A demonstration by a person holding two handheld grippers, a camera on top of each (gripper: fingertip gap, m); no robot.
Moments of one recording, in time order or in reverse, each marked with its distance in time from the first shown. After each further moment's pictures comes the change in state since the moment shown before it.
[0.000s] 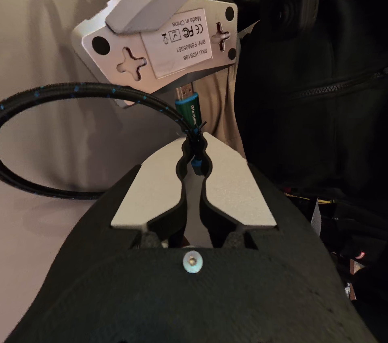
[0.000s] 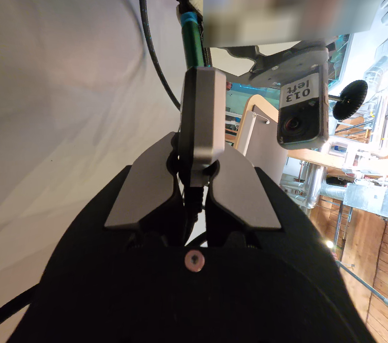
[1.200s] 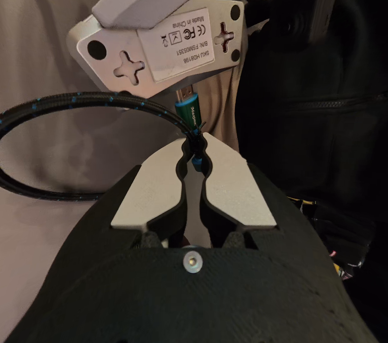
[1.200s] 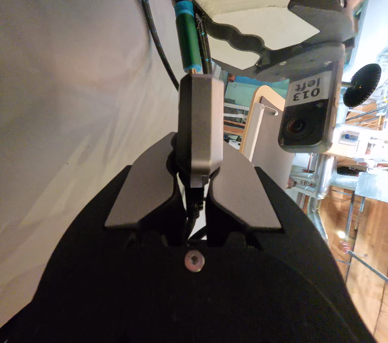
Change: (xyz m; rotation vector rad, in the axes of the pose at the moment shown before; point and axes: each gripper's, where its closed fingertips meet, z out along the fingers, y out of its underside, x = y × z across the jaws) left arm 0.001 -0.002 0.010 -0.064 -0.016 -0.104; right arm -0.011 0.005 0.000 -0.033 -0.006 0.060
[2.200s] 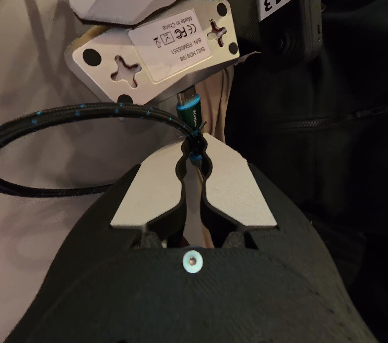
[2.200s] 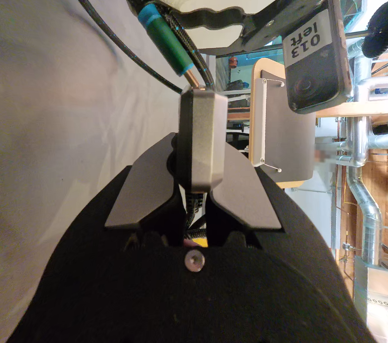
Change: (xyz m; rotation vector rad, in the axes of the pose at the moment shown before) left arm 0.007 -0.020 -0.006 0.135 0.040 -0.008; right arm 0.008 0.014 0.002 -0.014 0.030 0.245
